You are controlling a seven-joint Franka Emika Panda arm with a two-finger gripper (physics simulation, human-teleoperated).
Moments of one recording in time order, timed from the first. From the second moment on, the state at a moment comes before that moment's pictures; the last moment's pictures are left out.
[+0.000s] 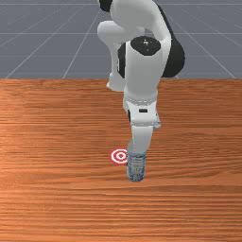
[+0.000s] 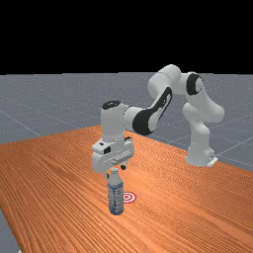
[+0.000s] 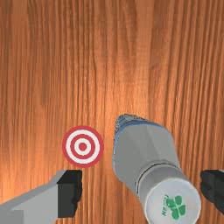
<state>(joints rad) 0.06 0.72 0.01 -1.37 -0.04 2.01 -0.76</state>
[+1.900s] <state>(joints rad) -0.02 0.55 0.01 -1.56 0.01 1.98 -0.81</state>
